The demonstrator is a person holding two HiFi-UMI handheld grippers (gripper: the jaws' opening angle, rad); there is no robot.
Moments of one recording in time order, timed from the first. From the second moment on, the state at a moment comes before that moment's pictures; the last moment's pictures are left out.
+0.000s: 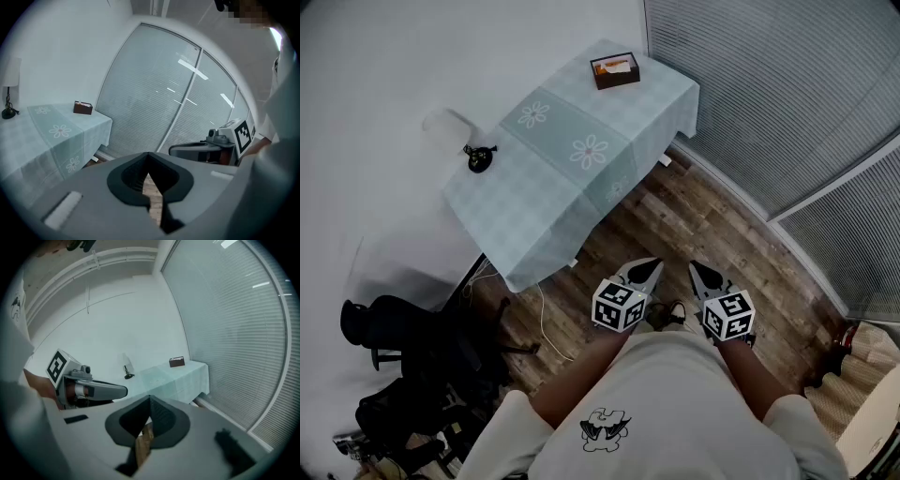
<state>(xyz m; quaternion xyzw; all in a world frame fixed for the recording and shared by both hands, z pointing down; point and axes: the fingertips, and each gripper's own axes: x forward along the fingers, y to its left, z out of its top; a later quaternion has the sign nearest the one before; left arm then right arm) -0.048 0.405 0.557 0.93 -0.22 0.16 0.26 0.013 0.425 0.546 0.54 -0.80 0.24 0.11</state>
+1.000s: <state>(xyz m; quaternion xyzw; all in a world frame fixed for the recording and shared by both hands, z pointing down) -0.121 0.361 0.566 0.92 -0.23 0.13 0.29 -0.055 0.373 0.558 0.53 -0.81 0.24 0.12</state>
